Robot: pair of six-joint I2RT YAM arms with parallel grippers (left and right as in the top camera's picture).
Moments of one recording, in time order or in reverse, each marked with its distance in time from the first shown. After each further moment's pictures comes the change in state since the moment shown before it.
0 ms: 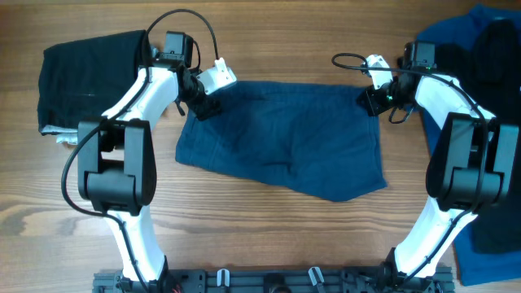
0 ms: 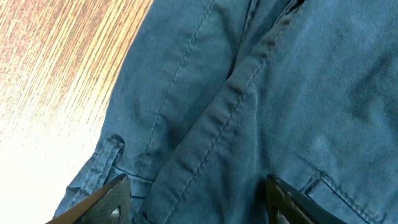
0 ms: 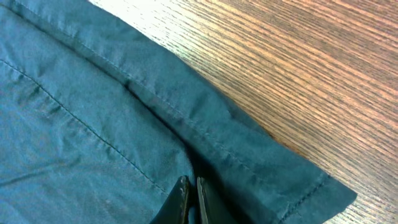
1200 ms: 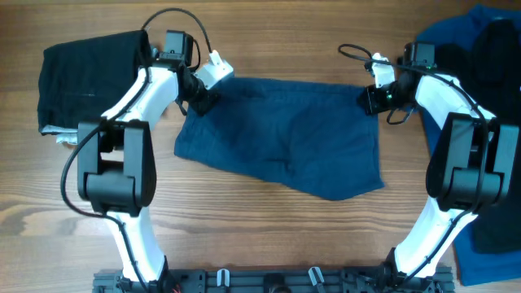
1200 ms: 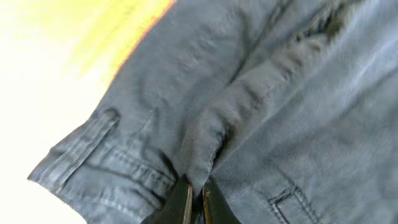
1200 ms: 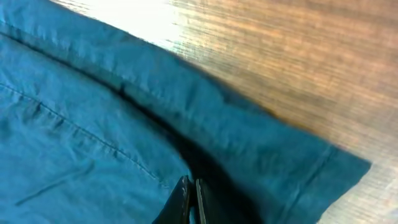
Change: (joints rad) left arm 0.000 -0.011 0.001 0.020 0.000 -0.257; right arm 0.000 -0.002 0.004 -0.044 0.000 0.219
